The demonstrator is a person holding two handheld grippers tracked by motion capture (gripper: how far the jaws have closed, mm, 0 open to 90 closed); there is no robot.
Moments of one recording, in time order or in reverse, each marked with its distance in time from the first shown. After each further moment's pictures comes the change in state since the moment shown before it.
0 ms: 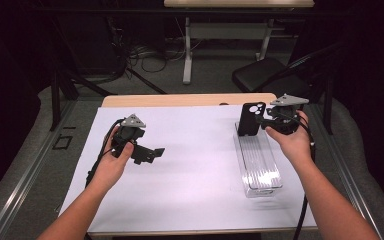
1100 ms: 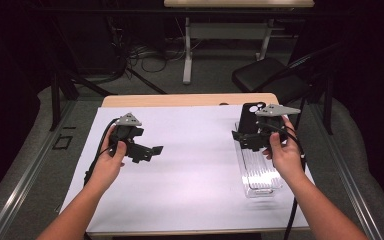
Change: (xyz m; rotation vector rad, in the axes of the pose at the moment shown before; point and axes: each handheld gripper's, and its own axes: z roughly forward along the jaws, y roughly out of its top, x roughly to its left) left arm 0.006 -0.003 -0.005 -0.056 -0.031 -0.016; right arm 0.066 0.010 -0.031 -0.053 0.190 0.032
